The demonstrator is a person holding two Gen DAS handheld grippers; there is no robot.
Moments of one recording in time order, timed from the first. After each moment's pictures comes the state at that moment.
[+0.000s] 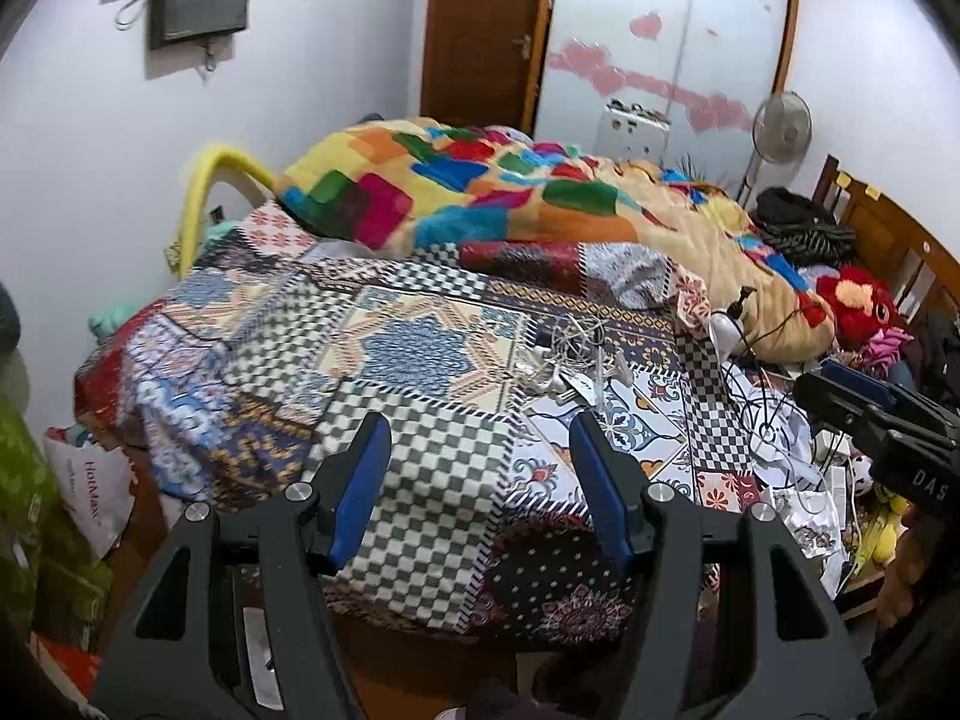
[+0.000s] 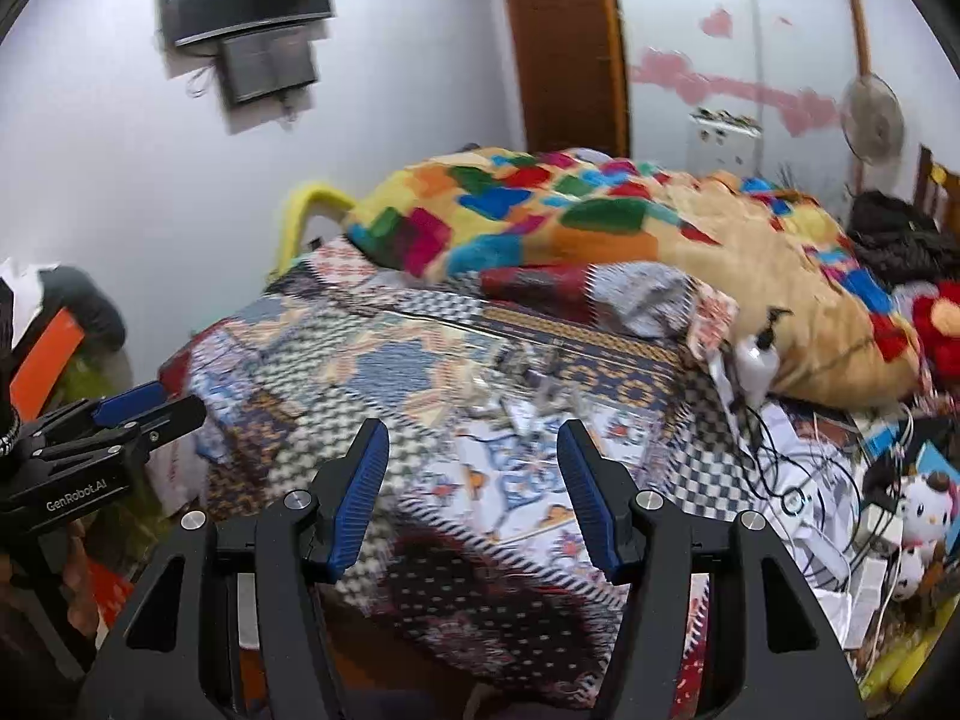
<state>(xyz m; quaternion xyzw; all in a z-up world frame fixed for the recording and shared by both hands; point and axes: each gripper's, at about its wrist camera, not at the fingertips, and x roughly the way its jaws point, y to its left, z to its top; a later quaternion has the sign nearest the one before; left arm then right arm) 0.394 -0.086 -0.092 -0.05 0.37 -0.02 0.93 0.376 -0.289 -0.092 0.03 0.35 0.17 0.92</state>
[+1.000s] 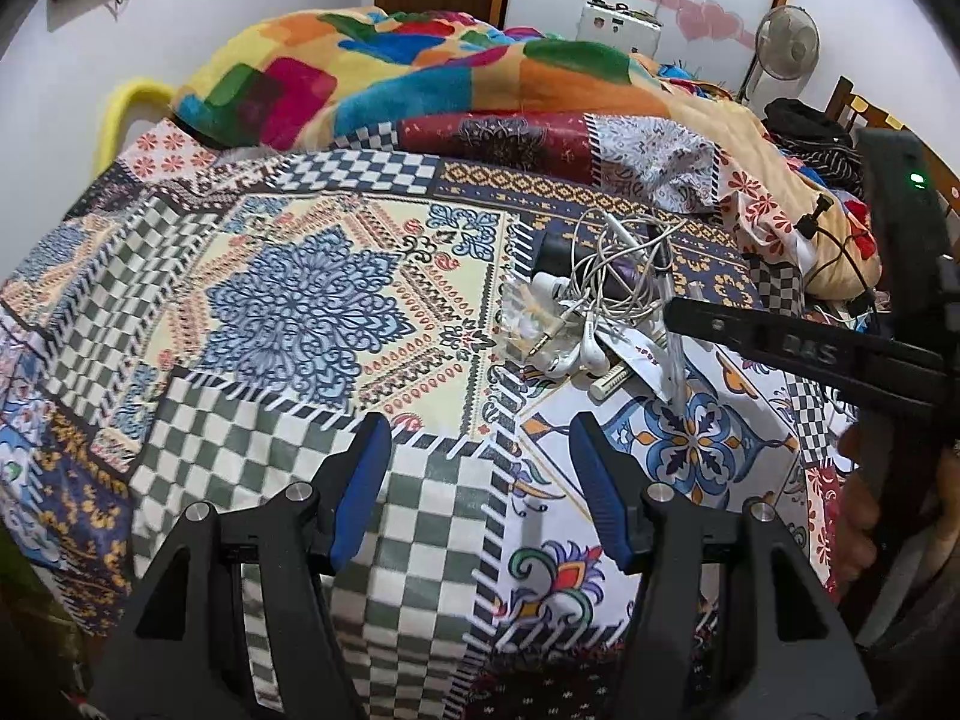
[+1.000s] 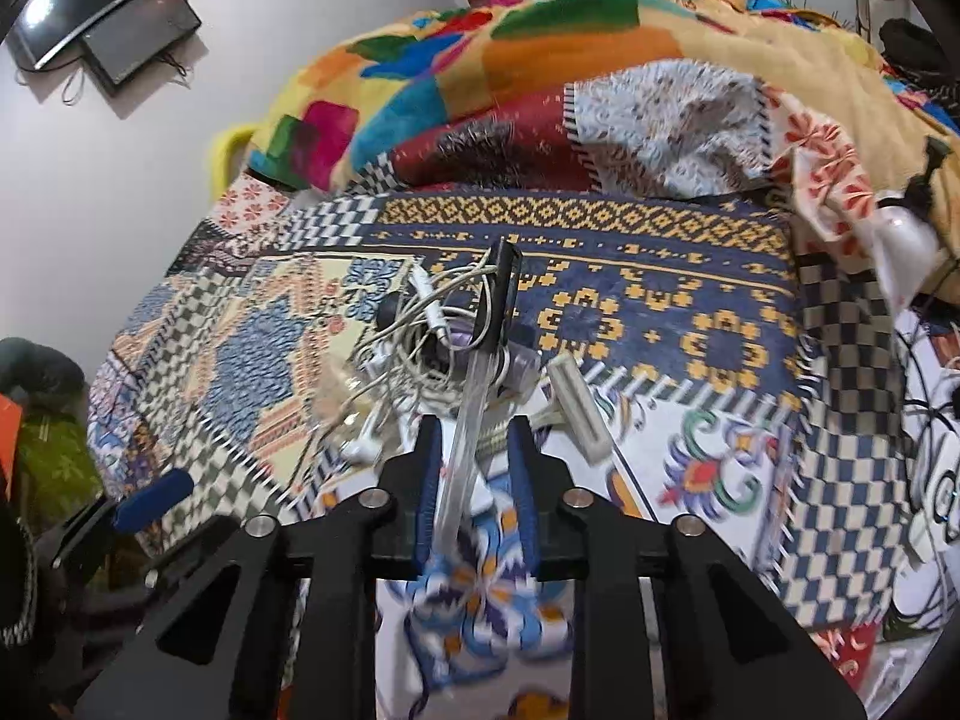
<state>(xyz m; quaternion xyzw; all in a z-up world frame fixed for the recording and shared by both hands) 0.554 -0.115 -0.248 -0.03 0.46 -0.07 0.88 0.561 -0.271 -0.244 0.11 0.48 0.17 0.85</state>
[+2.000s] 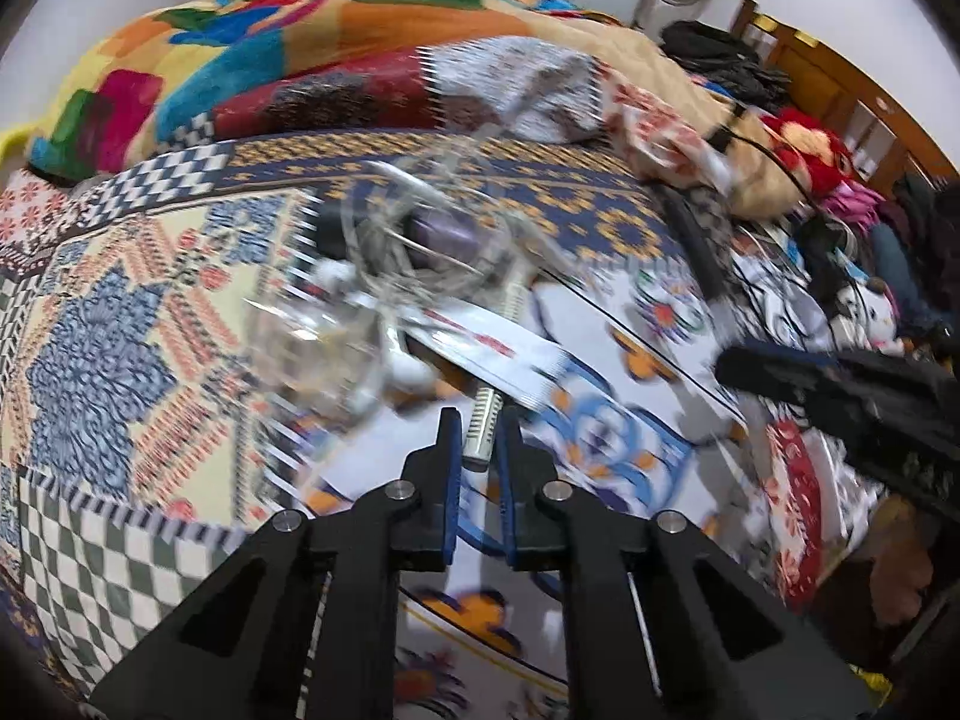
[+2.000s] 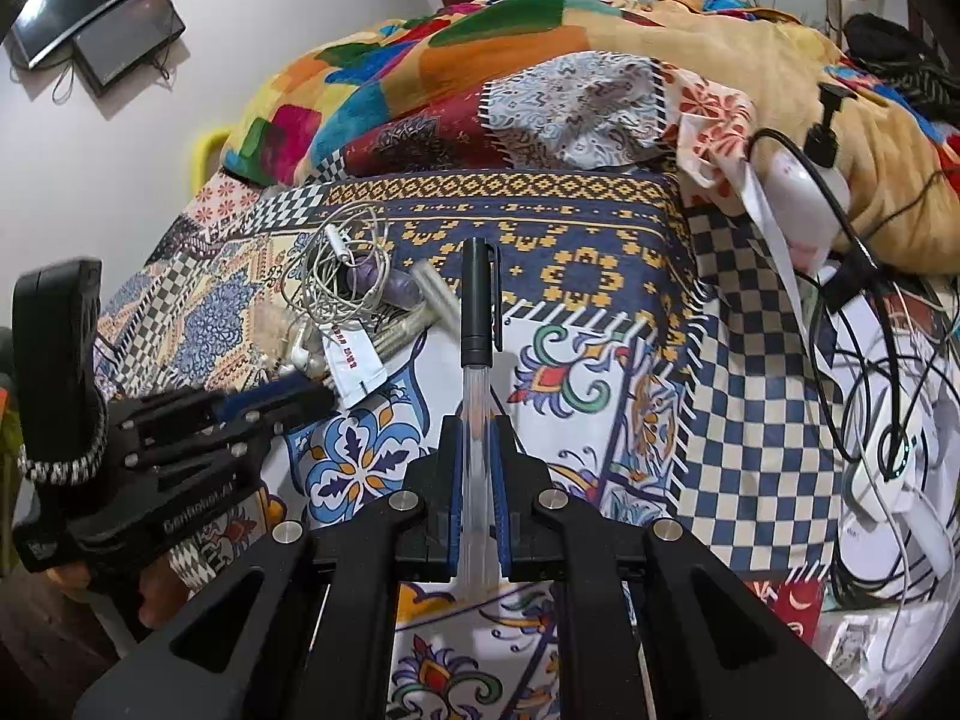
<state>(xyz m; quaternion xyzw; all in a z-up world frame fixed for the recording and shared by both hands) 0.587 -0.201 -0.280 0.02 0.49 -0.21 0.85 0.515 -0.332 -0.241 0.10 0.48 0.14 0.86</state>
